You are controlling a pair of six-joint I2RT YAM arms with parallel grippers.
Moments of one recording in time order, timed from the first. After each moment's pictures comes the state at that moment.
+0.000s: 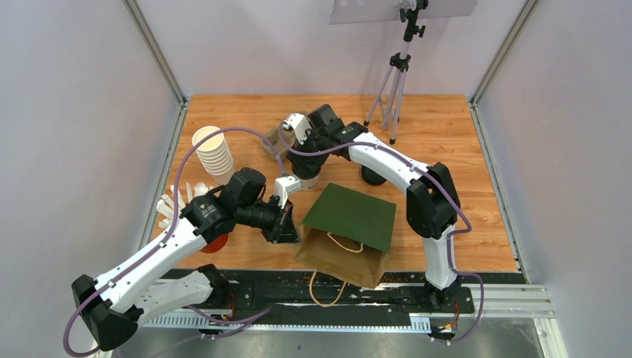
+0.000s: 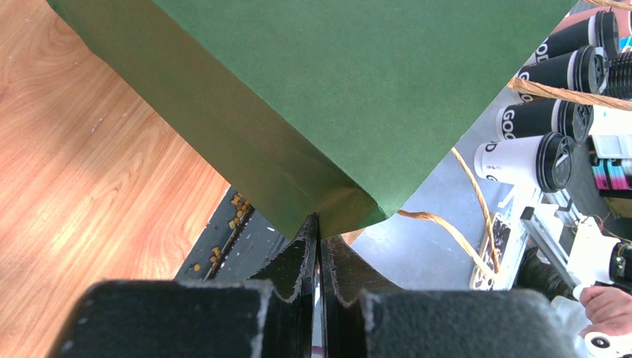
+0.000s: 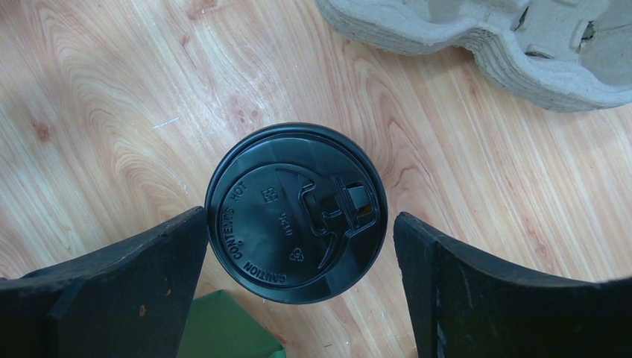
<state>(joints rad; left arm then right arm) -0.76 0.92 0.89 -0.72 0.59 -0.28 0.70 2.02 1.78 -0.59 -0.26 -0.29</state>
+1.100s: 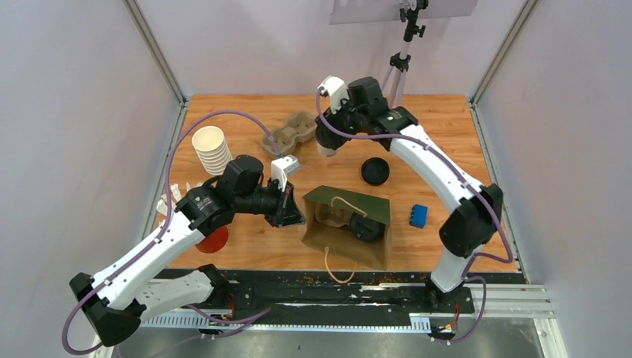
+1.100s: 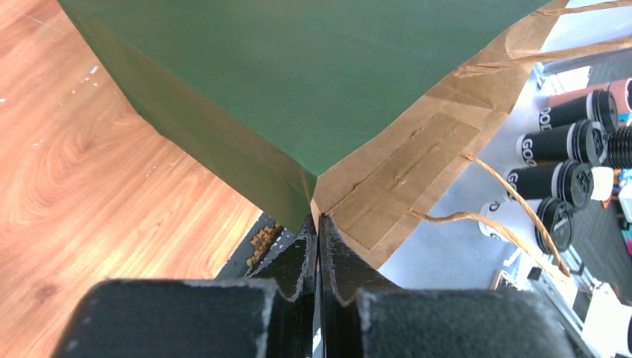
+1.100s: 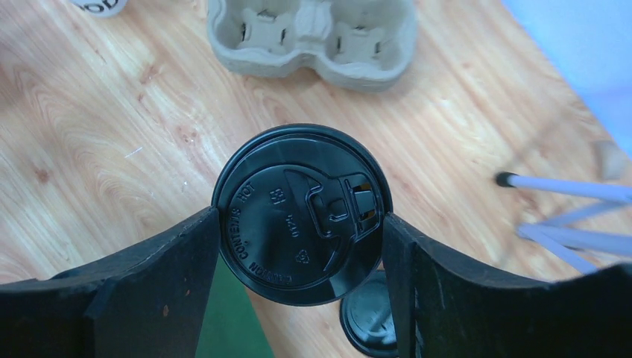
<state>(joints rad) -0.76 0.95 1.02 -0.69 0.48 -0.34 0.59 1.79 1.76 -0.60 -0.21 -0.25</state>
